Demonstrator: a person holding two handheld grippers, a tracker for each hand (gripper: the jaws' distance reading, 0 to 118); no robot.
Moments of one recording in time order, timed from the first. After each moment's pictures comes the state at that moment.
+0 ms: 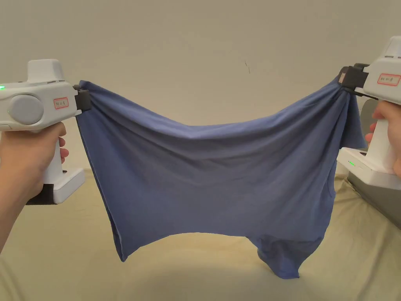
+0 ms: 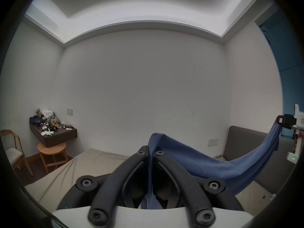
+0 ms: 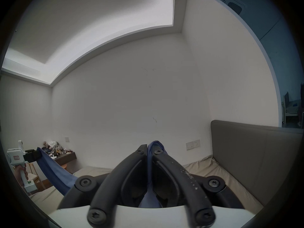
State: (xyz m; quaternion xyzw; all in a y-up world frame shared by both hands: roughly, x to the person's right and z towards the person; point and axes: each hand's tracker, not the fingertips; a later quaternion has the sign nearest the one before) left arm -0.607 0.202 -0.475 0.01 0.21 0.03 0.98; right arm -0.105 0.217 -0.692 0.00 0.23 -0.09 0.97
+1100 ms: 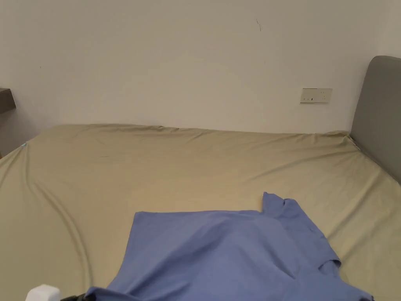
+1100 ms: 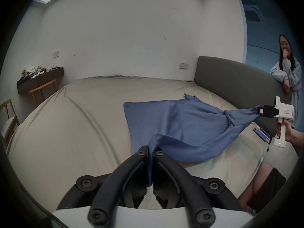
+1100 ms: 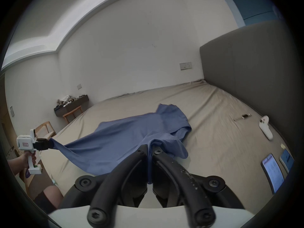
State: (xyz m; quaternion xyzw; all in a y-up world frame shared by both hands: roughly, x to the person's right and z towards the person) left arm -0.491 -0.163 -0.131 -0.24 0.08 0.05 0.97; right arm 0.075 -0.170 -0.353 -0.24 0.27 -0.06 0.93
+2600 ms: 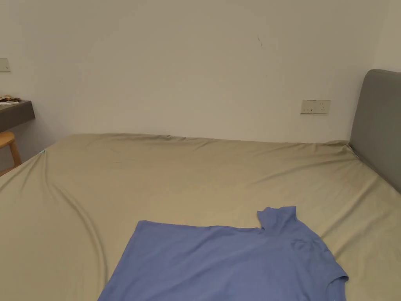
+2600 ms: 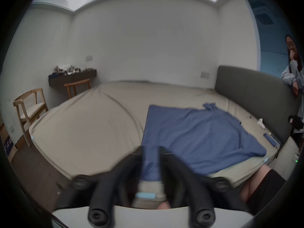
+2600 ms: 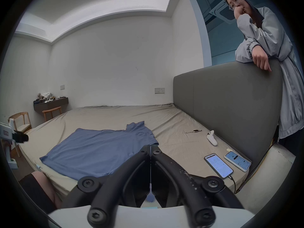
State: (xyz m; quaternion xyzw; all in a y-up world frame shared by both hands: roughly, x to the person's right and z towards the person) left arm -0.445 -0.174 -0.035 -0.27 0.22 0.08 0.93; right arm 0.125 -0.127 -0.175 -0.12 0.14 0.02 0.98
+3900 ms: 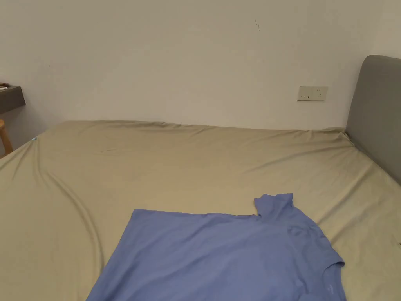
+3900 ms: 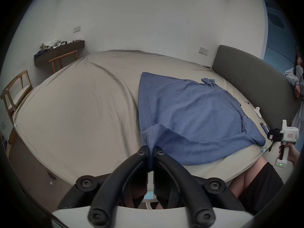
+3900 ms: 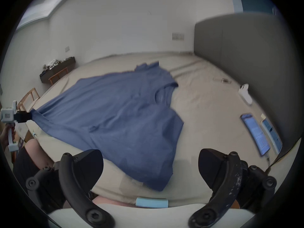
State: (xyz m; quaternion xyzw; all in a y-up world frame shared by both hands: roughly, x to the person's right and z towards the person) left arm -0.470 -0.206 -0.065 -0.33 0.16 0.13 0.92; right arm 0.114 -0.263 -0.312 -0.40 0.21 0.05 0.89
